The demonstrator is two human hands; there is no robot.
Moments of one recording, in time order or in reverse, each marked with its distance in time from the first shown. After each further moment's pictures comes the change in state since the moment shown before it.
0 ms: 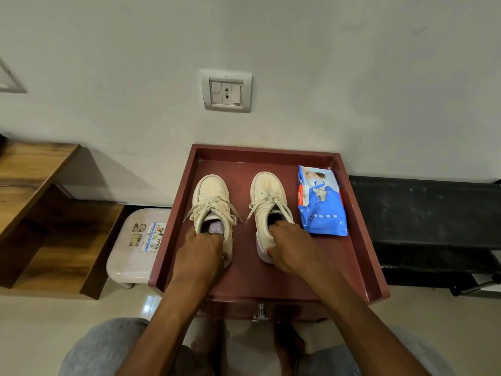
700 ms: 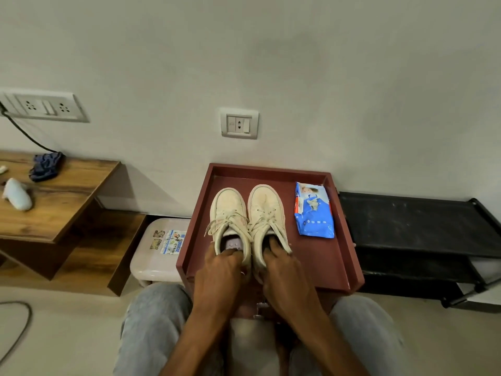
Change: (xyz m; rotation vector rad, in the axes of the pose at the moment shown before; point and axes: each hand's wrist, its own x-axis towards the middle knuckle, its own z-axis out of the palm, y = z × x) left_hand -0.116 0.026 -0.027 -0.281 0.218 0.051; right_hand -0.113 -0.060 -0.003 0.058 0.308 -0.073
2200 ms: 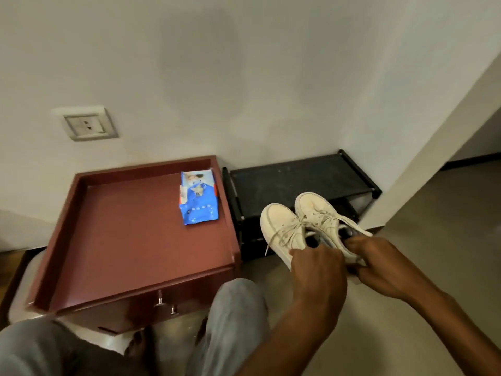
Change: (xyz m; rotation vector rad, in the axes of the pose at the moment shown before) left_hand -0.058 0.379 0.079 0.116 -0.249 0.608; right_hand -0.204 0.302 -0.196 0.043 -0.150 0.427
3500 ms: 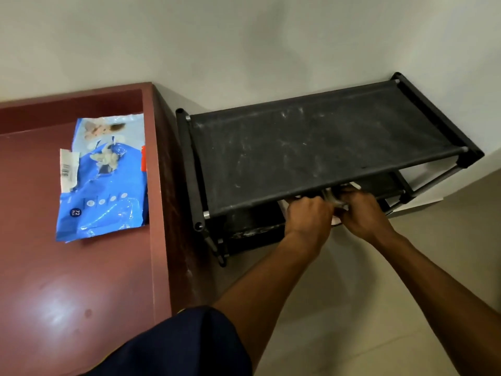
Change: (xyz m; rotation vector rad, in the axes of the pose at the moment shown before) left_hand 0.298 -0.105 0.237 0.111 -0.025 0.047; right_hand 0.294 0.189 0.194 0.149 0.070 0.164
